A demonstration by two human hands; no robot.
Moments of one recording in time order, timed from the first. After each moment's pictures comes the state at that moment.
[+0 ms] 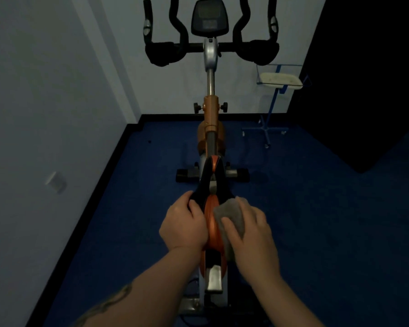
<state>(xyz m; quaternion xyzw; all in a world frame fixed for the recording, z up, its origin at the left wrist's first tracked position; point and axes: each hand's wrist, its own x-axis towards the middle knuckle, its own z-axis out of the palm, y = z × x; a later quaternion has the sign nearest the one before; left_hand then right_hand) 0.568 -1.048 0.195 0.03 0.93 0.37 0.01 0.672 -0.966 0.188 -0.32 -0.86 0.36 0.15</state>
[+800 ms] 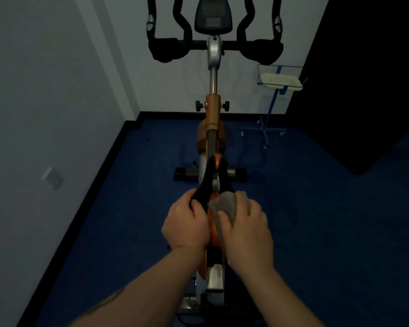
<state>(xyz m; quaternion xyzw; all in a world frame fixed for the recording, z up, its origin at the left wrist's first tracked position) 0.567 -1.050 0.193 0.04 0.91 0.41 0.01 0.651 -0.978 0.197 -0.34 -0.91 0.21 0.11</state>
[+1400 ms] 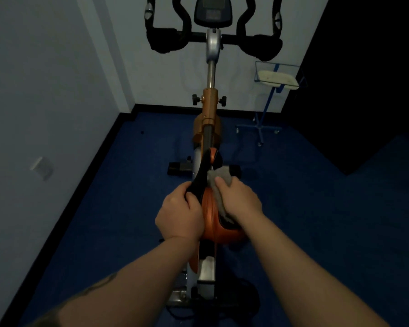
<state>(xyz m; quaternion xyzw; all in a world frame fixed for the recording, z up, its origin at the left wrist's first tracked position) 0.569 -1.052 0.198 0.04 0.92 0.39 0.01 0.598 -0.931 0.209 -0.38 -0.87 0.32 -0.02</state>
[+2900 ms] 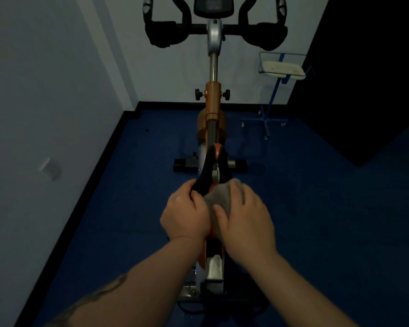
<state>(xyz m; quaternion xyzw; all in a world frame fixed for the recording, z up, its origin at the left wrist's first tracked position) 0.570 -1.051 0.195 0.04 0.92 0.40 0.00 0.648 -0.970 0.198 -0.28 -0.94 0.17 0.08</state>
